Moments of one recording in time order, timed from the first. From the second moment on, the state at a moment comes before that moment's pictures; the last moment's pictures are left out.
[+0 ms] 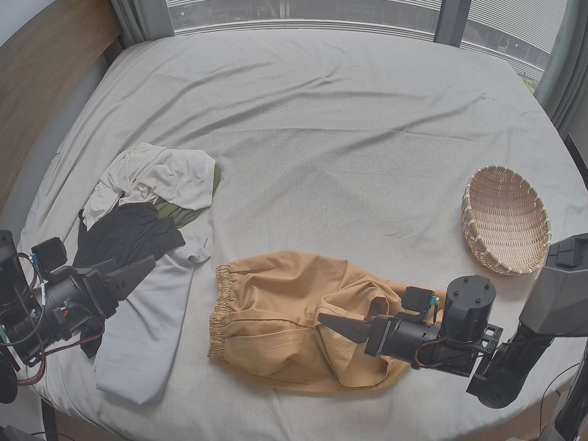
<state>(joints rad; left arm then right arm) -0.21 1.28 -0.32 -0.74 -0.17 -0.31 0.69 2.06 -0.38 -1.44 0.20 0.72</state>
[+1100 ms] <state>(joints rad) -0.22 1.28 -0.31 -0.75 -0.17 -0.31 0.64 2.07 -0.37 -1.54 0.15 0.74</state>
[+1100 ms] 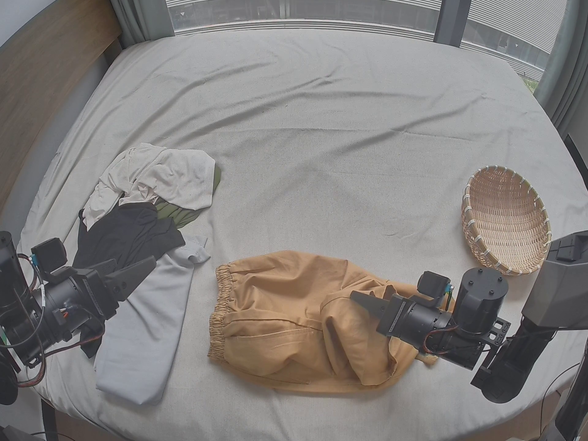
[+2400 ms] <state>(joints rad) -0.22 1.27 -0.28 -0.80 -0.17 -0.31 0.69 2.17 -0.50 -1.53 0.16 0.79</state>
